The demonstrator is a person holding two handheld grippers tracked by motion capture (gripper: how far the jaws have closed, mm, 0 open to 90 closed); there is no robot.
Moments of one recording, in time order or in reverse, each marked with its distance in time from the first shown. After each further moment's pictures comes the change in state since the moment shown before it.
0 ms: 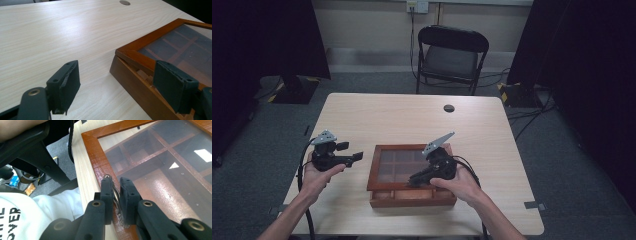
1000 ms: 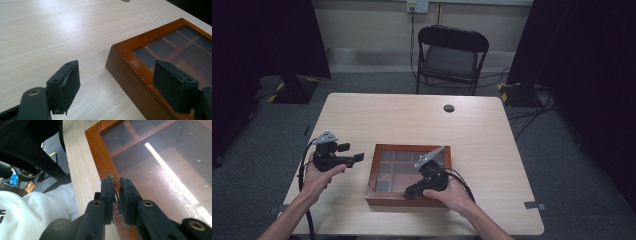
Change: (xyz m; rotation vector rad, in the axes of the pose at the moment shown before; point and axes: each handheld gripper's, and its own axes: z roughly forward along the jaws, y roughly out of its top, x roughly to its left) left arm 0.000 -0.001 0.004 0.027 -0.025 -0.037; right arm -0.005 -0.026 0.043 0.046 -0.014 0.046
